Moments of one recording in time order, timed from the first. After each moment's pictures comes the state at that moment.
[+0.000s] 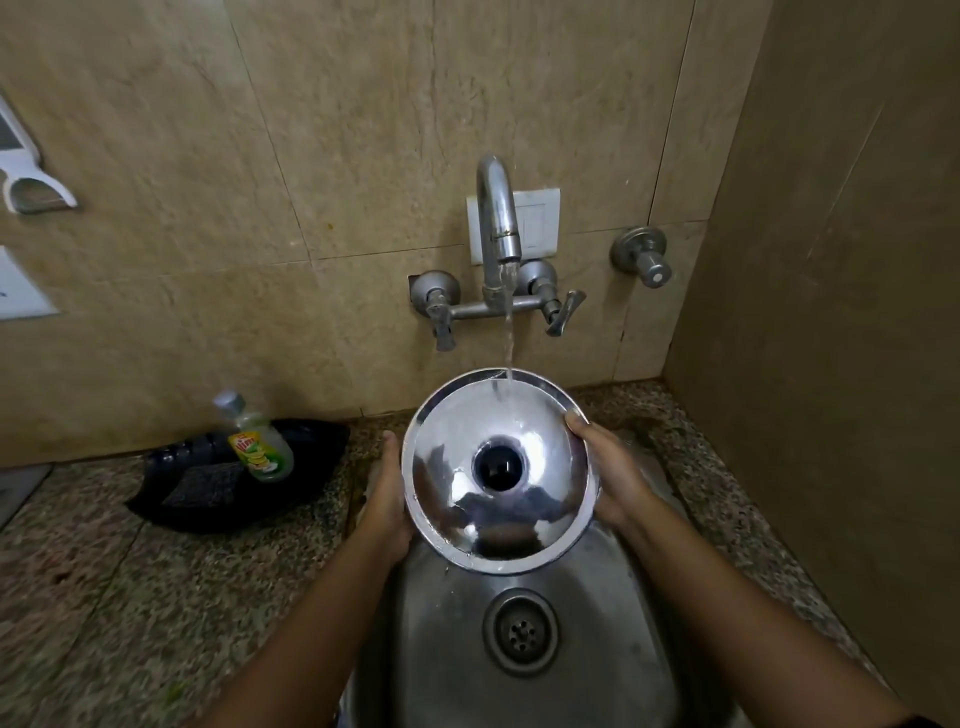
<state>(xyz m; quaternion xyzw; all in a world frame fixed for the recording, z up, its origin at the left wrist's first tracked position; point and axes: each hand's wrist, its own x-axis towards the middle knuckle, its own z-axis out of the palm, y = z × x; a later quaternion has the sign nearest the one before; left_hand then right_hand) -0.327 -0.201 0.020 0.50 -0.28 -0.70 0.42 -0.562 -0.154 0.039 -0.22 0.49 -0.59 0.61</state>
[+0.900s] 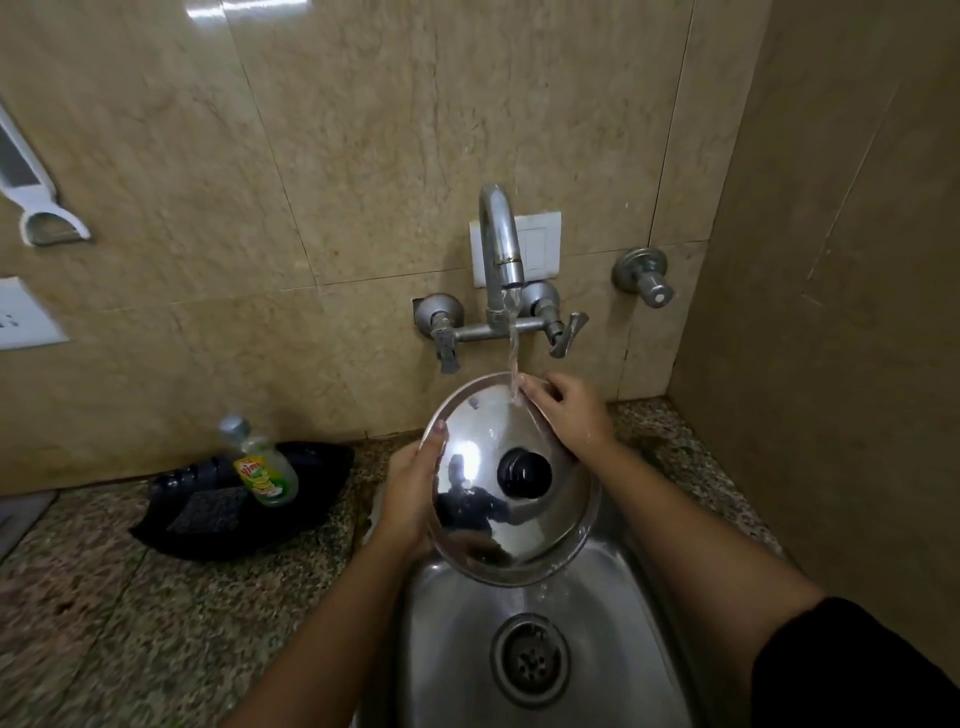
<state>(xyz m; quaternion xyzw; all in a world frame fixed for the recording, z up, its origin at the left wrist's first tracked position) -0.349 -0.187 0.083 0.51 -0.44 -0.57 0.48 -0.559 -0.222 0.080 -0.58 0.64 -0.47 0.18</state>
